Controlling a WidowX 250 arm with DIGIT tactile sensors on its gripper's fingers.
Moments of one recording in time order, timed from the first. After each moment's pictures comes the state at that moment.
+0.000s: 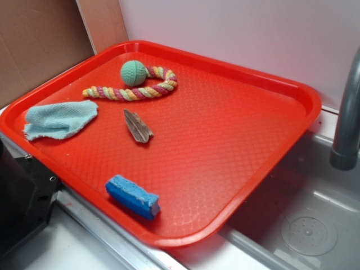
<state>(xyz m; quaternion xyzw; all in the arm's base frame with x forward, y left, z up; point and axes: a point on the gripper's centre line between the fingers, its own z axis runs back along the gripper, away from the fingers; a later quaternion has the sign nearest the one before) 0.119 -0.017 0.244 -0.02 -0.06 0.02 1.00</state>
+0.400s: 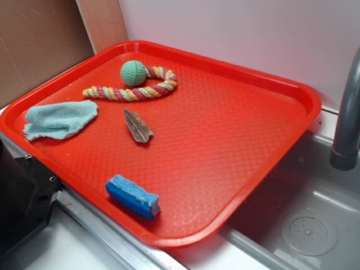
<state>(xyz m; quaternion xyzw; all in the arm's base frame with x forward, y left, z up) 0.118 -0.017 0.243 -0.02 -0.06 0.02 1.00</state>
